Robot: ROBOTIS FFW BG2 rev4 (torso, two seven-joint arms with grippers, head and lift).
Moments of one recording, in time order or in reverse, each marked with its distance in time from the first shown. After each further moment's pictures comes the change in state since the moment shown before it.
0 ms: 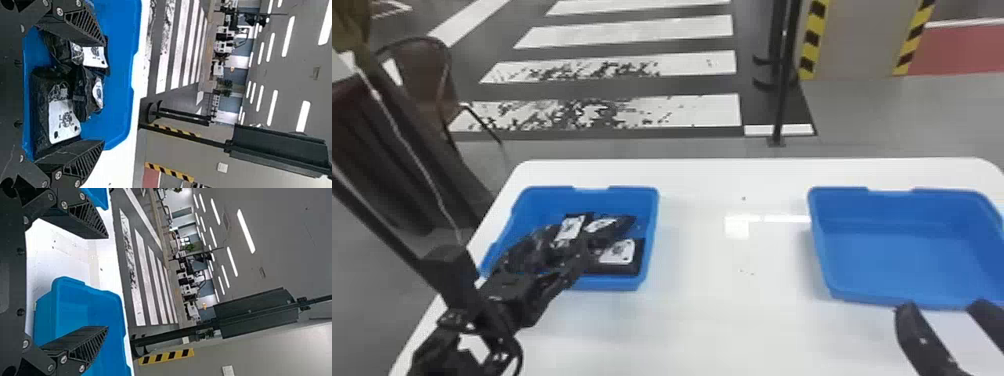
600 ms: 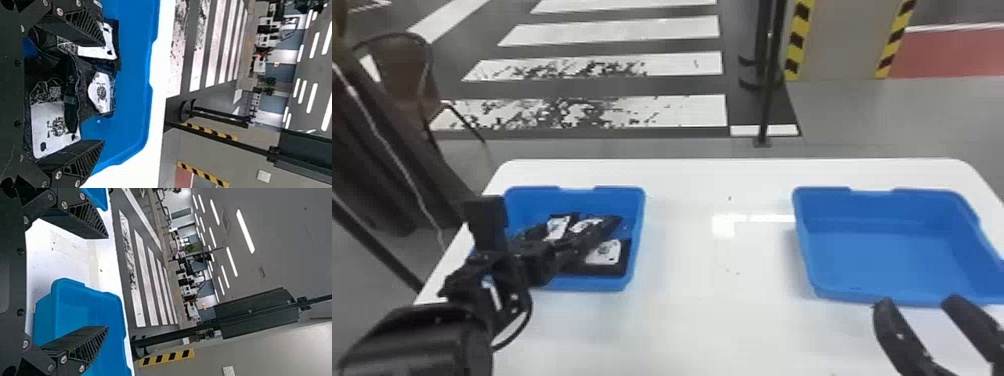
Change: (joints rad) left arm -0.274 0.073 -0.071 0.157 -0.066 0.329 0.023; right arm -0.008 0.000 0.005 0.007 -0.003 0.000 0.001
